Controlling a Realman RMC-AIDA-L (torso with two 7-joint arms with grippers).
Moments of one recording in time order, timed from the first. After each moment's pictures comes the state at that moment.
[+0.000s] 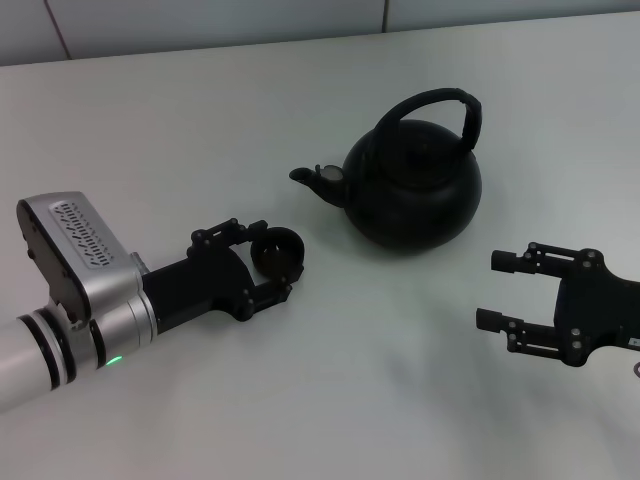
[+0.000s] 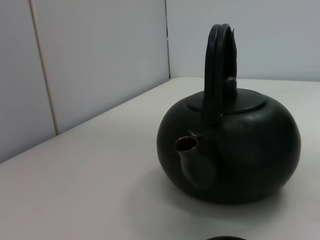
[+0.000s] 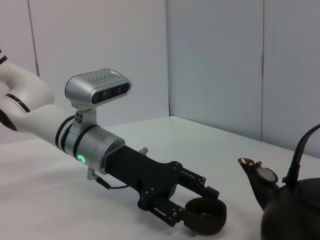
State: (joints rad) left arm -0.69 -2.08 0.46 -0.09 1.92 1.07 -0.46; right arm 0.27 2.08 -0.47 -0.61 -2.05 -1.75 0.87
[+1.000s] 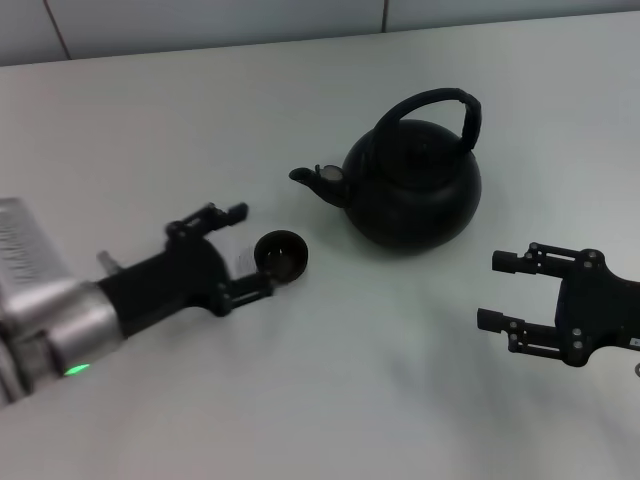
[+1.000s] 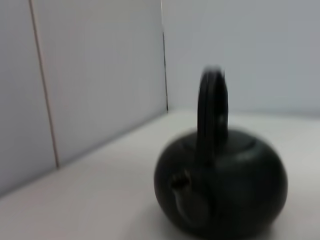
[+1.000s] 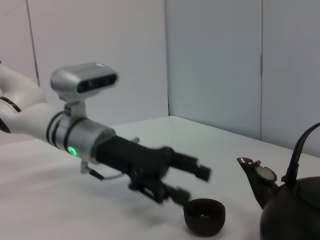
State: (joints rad) left arm -0.62 -2.07 0.45 -0.03 1.92 1.26 -0.48; right arm 0.27 2.08 -0.47 -0.61 -2.05 -1.75 0.88
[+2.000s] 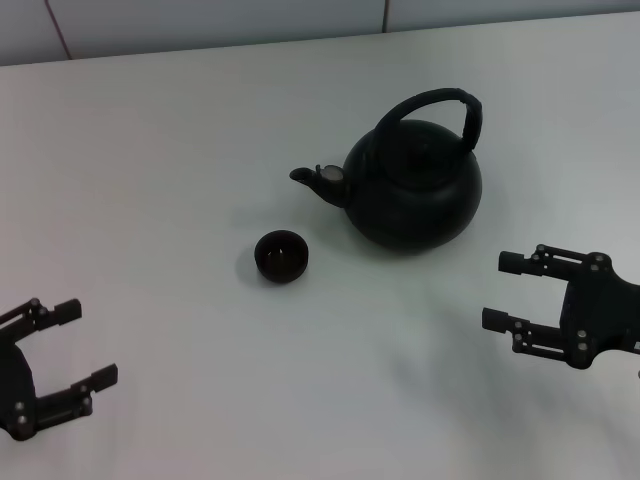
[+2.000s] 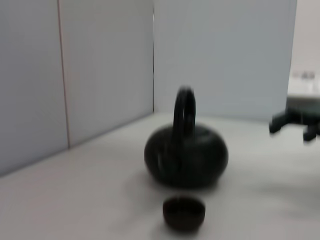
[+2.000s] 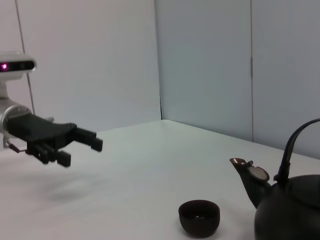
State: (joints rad) left arm -0.27 -2.00 0.50 0.51 2.06 1.73 -0.80; right arm 0.25 2.08 -0.44 -0.60 -2.05 -1.75 0.88
